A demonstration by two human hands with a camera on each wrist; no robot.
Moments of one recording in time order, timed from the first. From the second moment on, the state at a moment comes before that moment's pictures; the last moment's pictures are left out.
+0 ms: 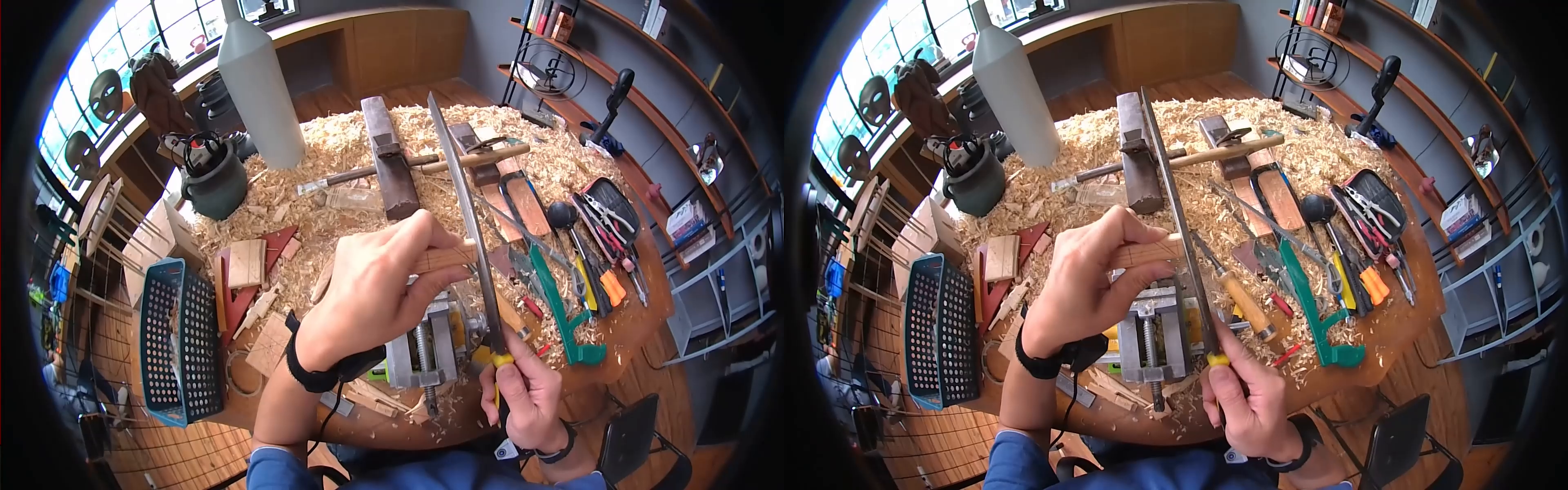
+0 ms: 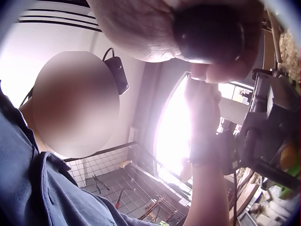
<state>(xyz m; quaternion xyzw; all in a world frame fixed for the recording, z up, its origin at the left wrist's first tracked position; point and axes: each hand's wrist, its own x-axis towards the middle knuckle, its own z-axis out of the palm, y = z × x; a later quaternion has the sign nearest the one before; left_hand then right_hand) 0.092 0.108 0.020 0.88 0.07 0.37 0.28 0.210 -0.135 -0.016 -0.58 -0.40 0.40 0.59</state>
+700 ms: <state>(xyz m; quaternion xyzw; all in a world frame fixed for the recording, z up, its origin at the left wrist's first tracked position) 0.090 0.112 0.023 0.88 0.14 0.37 0.25 0.207 -0.139 -0.017 -0.58 -0.40 0.42 0.57</state>
